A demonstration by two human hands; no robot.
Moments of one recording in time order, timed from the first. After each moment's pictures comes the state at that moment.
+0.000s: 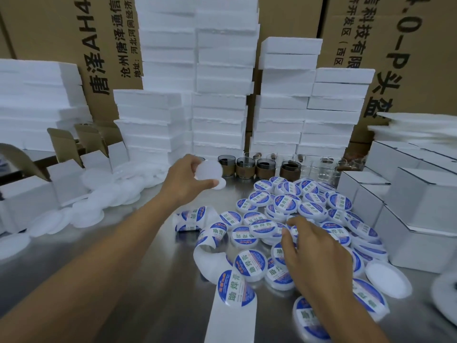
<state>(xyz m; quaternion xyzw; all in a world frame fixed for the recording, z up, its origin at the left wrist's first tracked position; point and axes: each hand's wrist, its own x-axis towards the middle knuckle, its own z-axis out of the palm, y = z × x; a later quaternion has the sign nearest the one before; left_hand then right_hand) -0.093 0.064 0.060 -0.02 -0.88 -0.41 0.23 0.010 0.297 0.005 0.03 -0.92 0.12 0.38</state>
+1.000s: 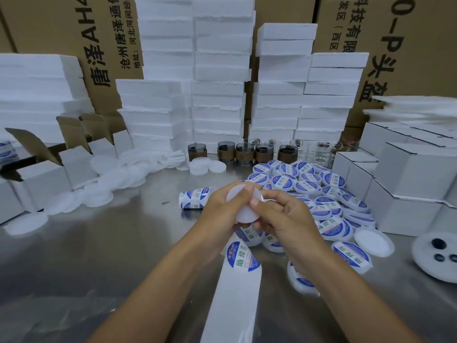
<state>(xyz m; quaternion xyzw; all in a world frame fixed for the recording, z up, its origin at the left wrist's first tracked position) 0.029 0.142 0.030 -0.12 -0.61 -0.78 0.00 0.043 0.265 0.035 0.08 -0.65 0.76 0.01</state>
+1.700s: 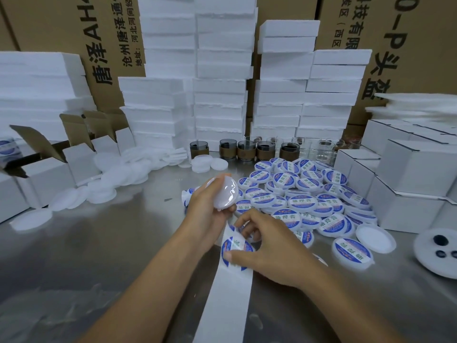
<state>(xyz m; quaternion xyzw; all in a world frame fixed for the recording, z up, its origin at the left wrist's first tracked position) 0.018 0.130 0.029 0.02 -0.46 -0.89 0.06 0.048 0.266 0.007 0.22 -0.91 0.35 0.01</state>
